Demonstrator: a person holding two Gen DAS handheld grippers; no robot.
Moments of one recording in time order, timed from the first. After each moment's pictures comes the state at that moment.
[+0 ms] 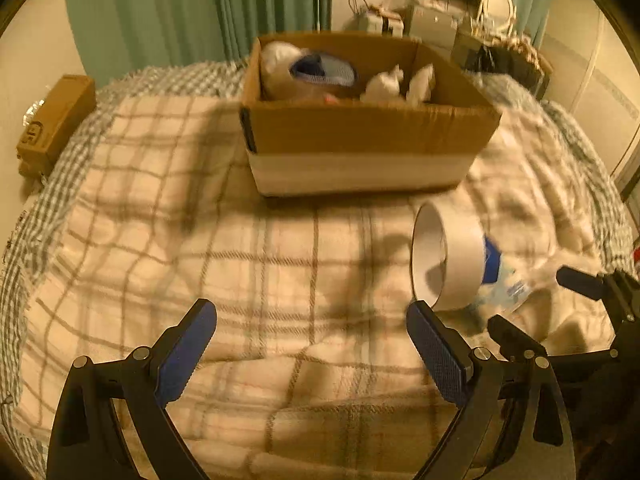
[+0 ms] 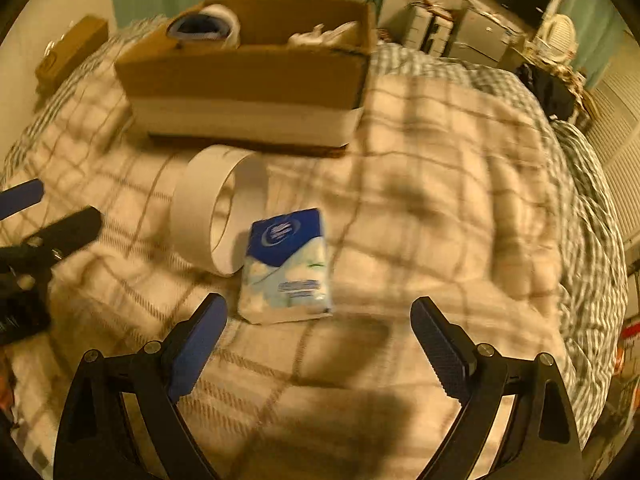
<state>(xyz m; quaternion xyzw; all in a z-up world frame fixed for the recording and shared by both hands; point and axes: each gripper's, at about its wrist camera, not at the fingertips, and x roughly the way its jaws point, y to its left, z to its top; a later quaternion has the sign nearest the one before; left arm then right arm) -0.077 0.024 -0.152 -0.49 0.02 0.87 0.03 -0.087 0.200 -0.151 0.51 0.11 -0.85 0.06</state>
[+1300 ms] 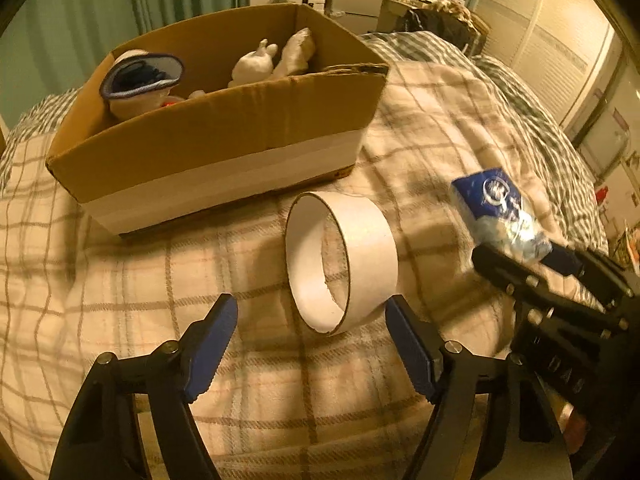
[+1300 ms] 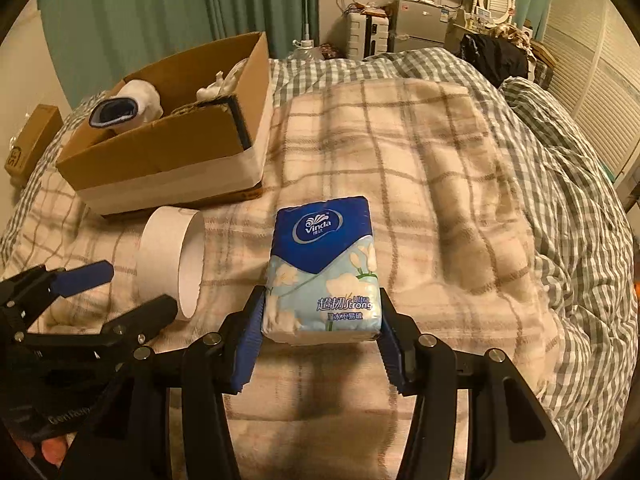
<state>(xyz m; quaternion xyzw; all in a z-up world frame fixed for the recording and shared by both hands) -0.108 0.110 -0.162 -0.51 0.05 0.85 0.15 -0.092 0.272 -0.134 0.47 -0.01 -0.88 0.00</state>
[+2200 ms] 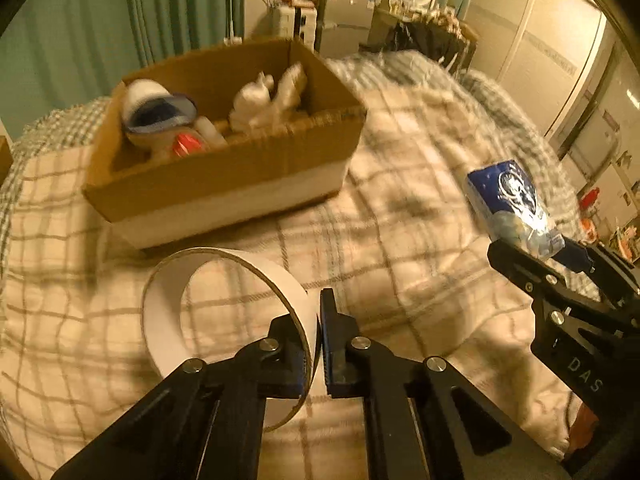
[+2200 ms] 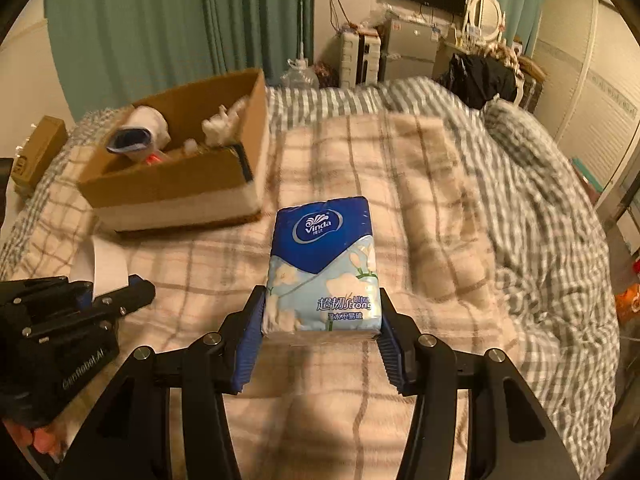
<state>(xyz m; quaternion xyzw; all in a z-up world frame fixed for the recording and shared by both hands) -0.095 0.096 -0.119 -0.49 0.04 0.86 0.17 -0.068 0.270 -0.089 0.44 0.01 -0.90 -0.01</state>
